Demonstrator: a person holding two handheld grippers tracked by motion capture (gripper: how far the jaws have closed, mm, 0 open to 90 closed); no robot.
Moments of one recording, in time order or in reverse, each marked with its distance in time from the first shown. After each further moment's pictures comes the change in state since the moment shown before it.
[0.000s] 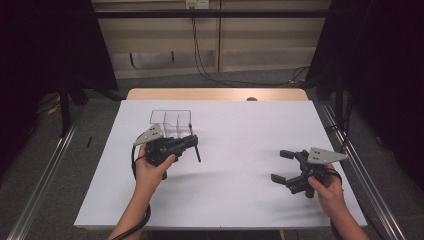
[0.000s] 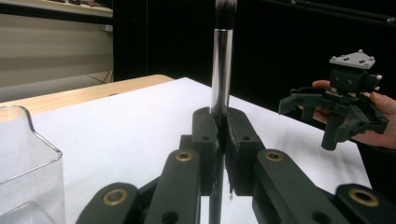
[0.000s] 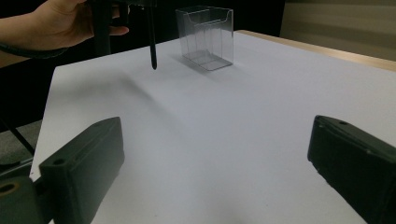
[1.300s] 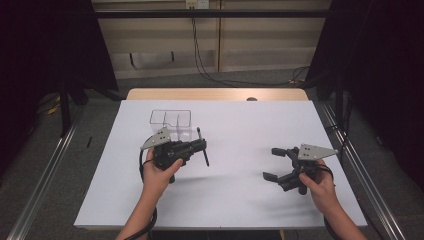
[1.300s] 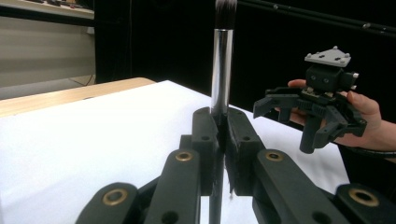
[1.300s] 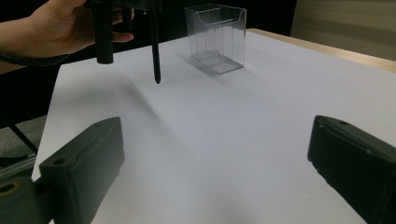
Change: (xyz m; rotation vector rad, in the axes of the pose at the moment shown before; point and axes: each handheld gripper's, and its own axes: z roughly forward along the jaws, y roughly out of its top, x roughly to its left) left arm -0.015 -0.007 0.014 -0.021 -0.060 -0.007; right arm 0.004 0.011 0.020 0.022 0.031 -0.015
